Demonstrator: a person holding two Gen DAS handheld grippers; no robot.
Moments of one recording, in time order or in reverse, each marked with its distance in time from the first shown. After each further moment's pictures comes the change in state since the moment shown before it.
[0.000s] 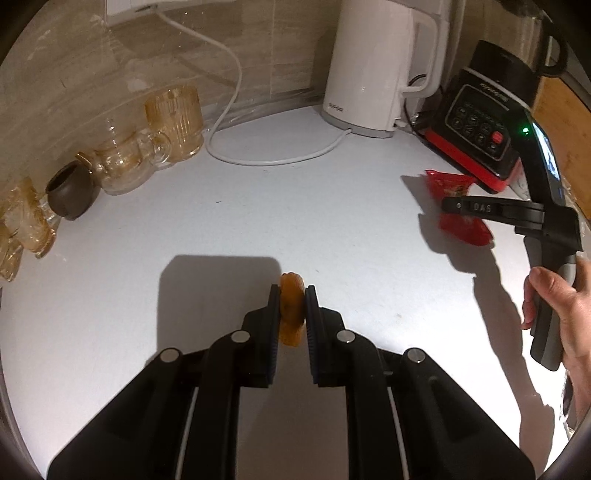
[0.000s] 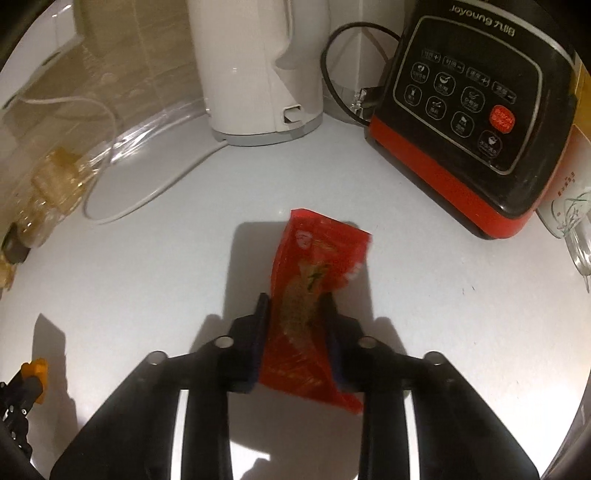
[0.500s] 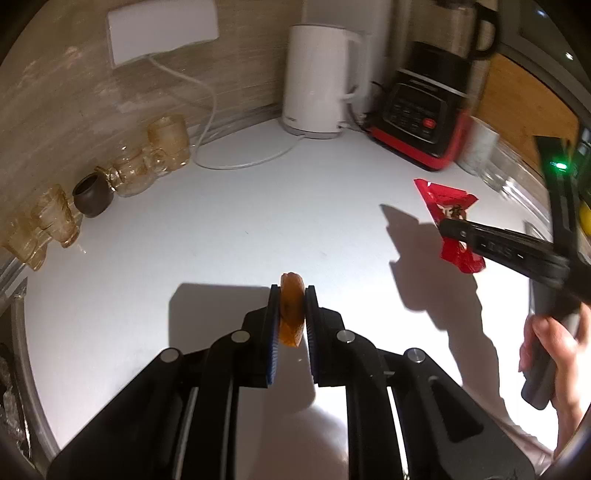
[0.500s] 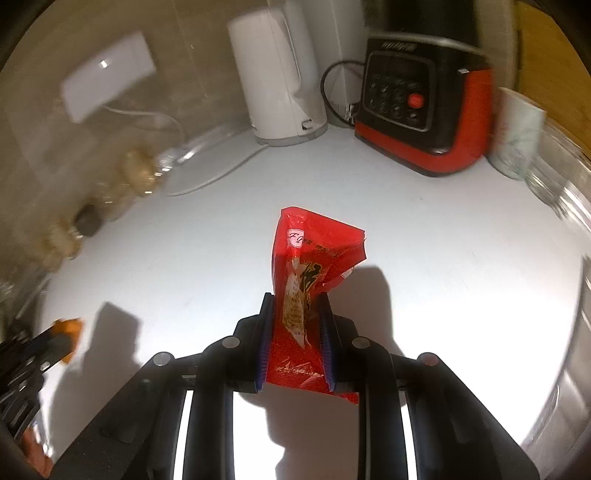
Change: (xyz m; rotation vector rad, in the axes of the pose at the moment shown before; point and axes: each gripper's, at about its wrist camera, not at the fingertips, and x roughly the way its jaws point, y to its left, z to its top) left arm -0.099 -0.043 -0.051 0.090 -0.025 -0.038; right arm -0.137 -0.005 -0.110 0.057 -0.110 0.131
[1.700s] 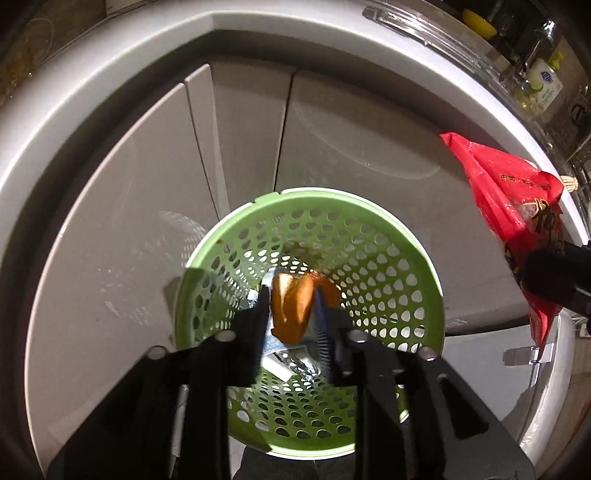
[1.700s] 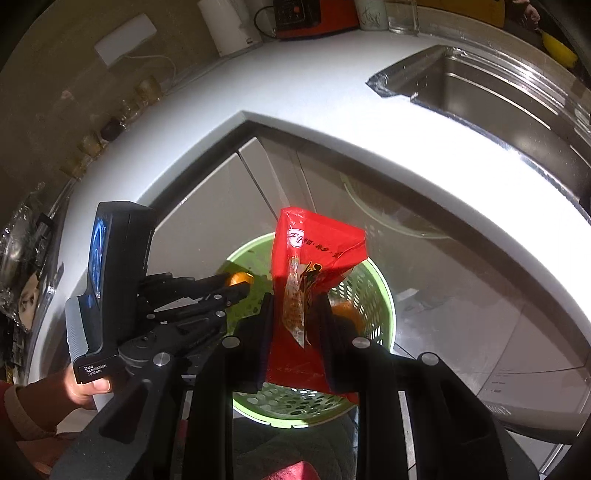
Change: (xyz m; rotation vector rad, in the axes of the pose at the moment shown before) left arm 0.005 -0.145 -0.273 0.322 0.345 -0.299; right arm -0.173 -0.011 -0.330 0.206 0.150 -0.068
